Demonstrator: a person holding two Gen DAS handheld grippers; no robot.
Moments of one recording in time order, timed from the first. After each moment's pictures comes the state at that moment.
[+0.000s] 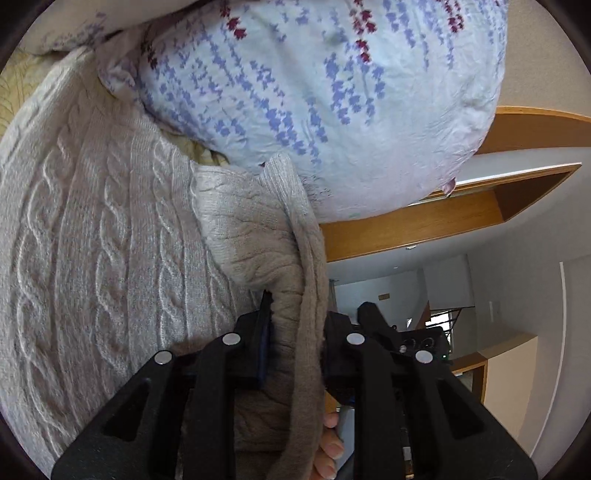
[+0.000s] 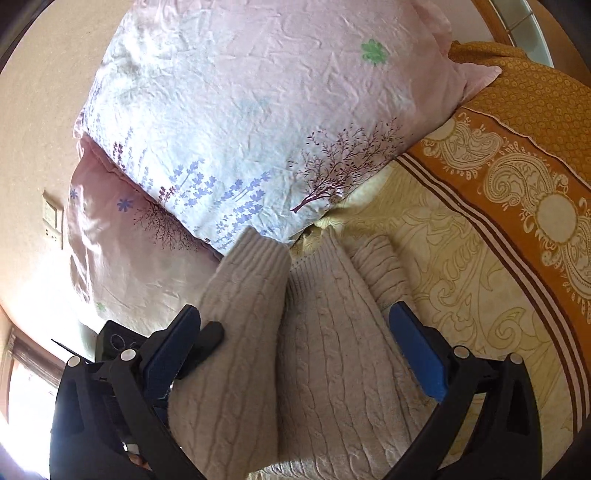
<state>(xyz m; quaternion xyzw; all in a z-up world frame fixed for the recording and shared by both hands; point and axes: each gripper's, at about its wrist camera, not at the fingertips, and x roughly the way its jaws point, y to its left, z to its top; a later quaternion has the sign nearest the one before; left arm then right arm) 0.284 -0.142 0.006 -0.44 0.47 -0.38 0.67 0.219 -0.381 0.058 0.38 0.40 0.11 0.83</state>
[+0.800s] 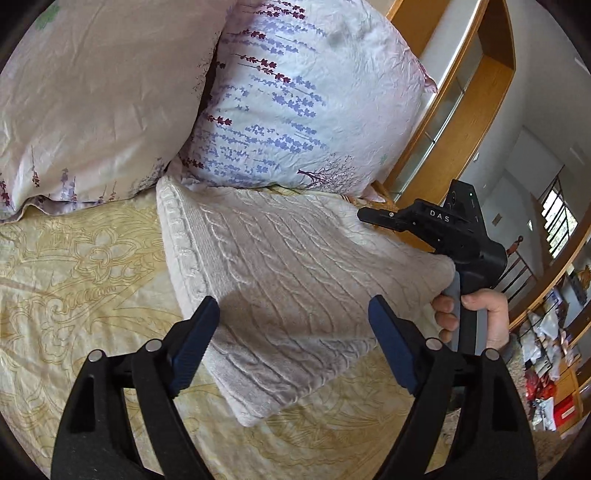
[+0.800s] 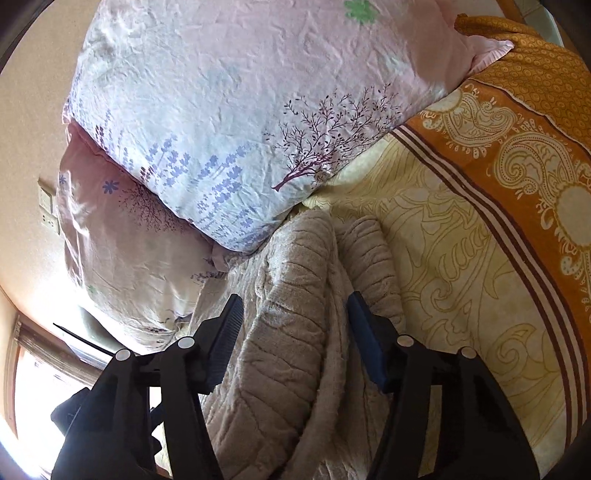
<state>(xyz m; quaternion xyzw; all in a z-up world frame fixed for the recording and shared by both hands) 0.174 -0.072 0.039 -0.11 0.36 -0.31 0.87 0.231 -0.387 0.030 0.36 0.43 0.14 0.82</state>
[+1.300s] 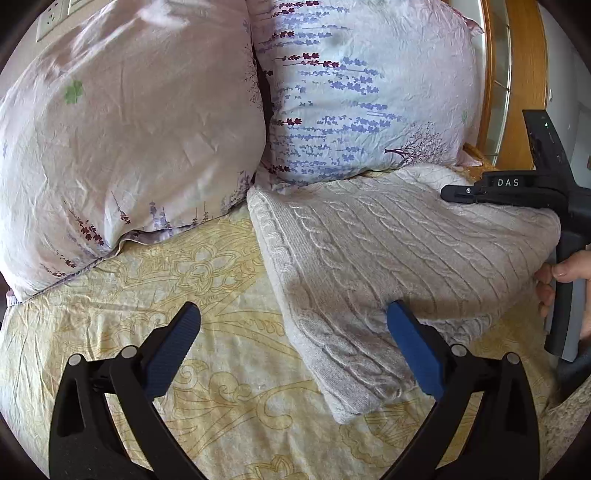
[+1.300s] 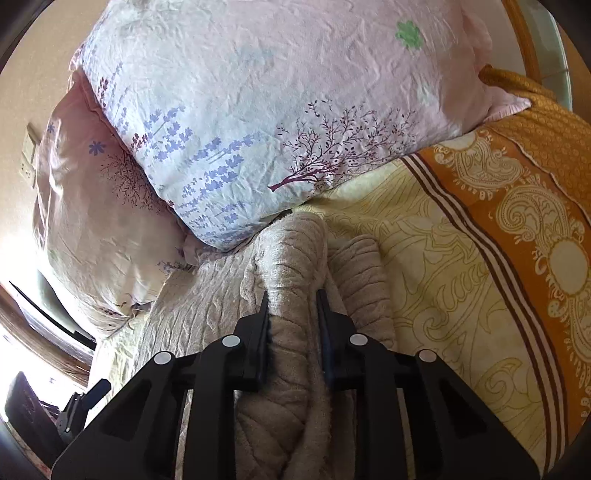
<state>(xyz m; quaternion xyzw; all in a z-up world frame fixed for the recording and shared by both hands) 0.167 -0.085 0.030 0.06 0.36 -0.12 0.92 0.235 -0.359 0.036 0.24 0.42 0.11 0.87</state>
